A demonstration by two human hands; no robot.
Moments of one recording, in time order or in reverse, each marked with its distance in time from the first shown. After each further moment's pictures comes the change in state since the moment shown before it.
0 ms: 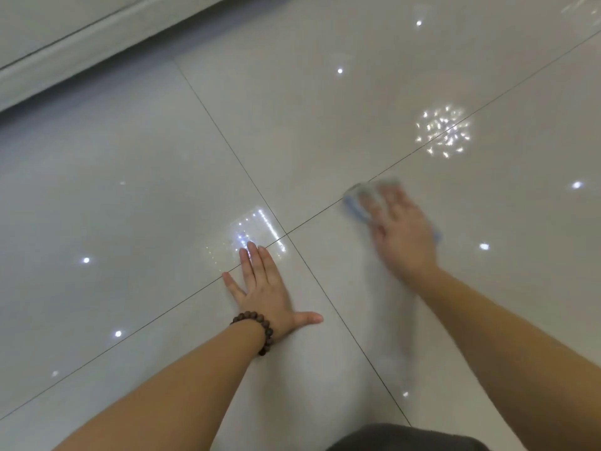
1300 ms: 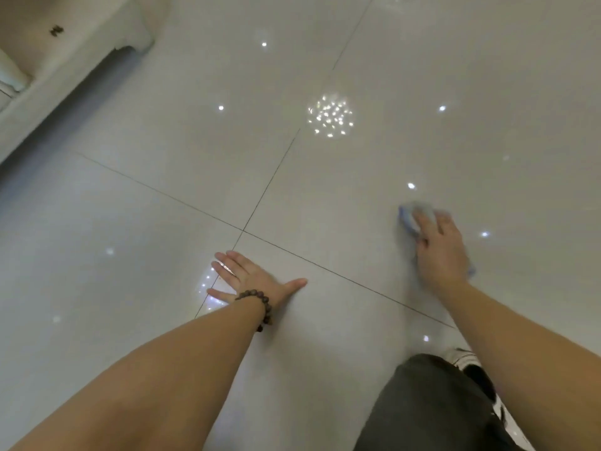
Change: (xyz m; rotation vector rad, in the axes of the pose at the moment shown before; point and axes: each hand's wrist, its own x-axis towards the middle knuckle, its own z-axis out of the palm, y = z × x) left_hand -0.009 -0.007 -0.005 0.017 0.018 0.088; right_hand -0.213 -0.038 -0.055 0.144 0.132 1.006
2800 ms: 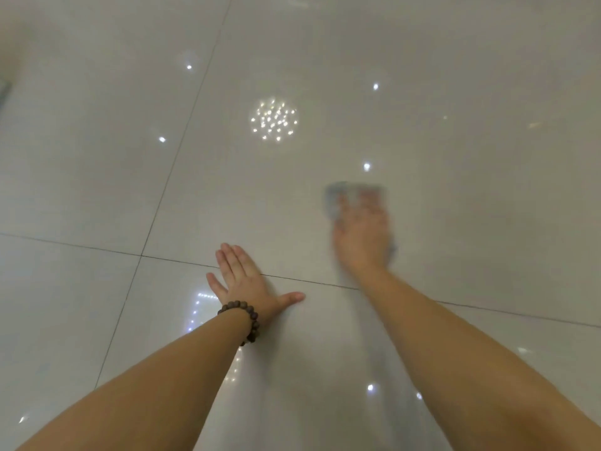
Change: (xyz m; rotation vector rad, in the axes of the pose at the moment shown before) left_hand -0.048 0.085 0.085 0.413 0.065 0.420; right_hand -0.025 0.046 0.024 -0.074 0.102 0.139
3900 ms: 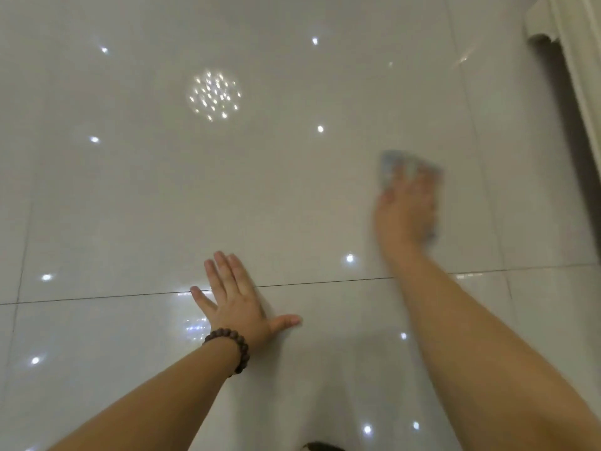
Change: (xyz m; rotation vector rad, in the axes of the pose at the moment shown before) left_hand -0.046 0.115 0.040 0.211 -0.141 0.203; right_hand 0.001 0.194 -0.057 -0.022 0.167 0.505
